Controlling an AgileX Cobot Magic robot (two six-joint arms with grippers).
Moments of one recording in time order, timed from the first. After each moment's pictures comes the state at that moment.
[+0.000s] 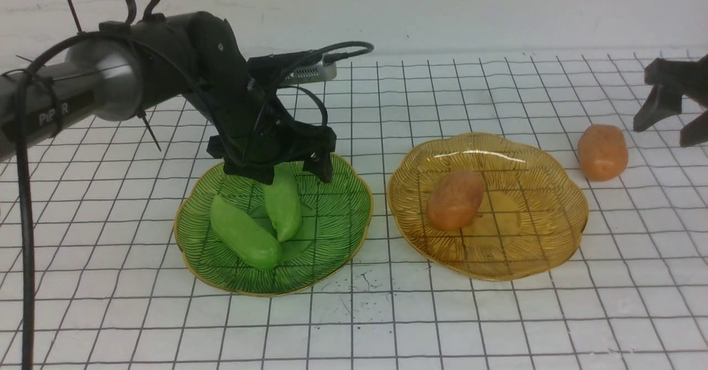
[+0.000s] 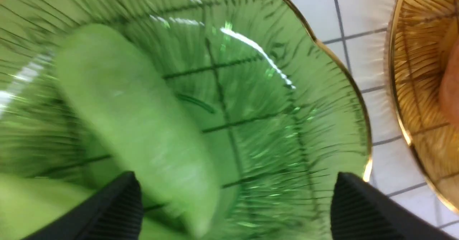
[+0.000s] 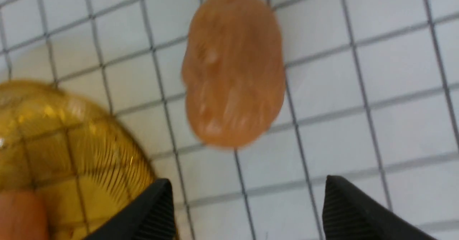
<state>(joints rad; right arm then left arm) -0.21 2.03 -1.74 0.32 1.10 -0.06 -0.31 1.93 -1.62 -0.16 0.92 -0.03</state>
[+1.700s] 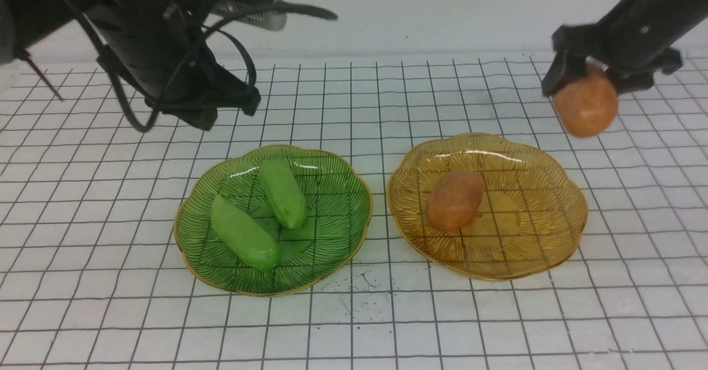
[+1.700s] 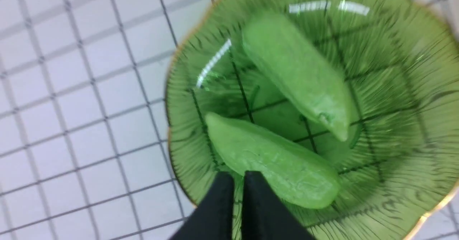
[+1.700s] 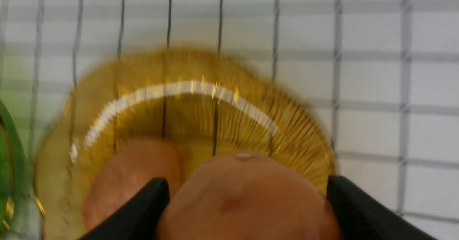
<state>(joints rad) 0.06 2.07 -1.90 0.30 1.24 -0.09 -0.31 1.66 -1.64 0.15 1.14 -0.02</state>
